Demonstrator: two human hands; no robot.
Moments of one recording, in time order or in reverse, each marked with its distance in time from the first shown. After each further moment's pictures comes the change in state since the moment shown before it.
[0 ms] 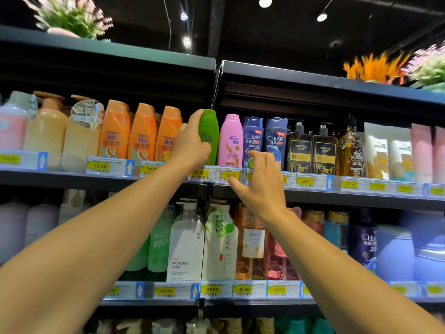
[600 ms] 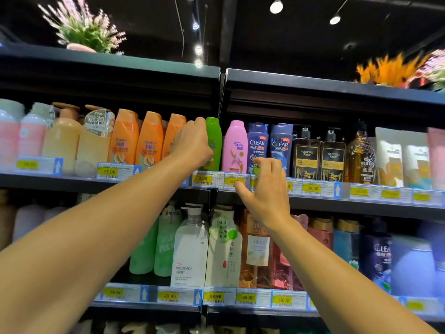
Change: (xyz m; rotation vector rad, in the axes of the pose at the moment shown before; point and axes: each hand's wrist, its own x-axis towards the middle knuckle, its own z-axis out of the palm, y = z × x) left_hand 0.016 0.016 -0.011 0.527 0.019 0.048; right_hand -0.001 0.005 0.002 0.091 0.024 0.012
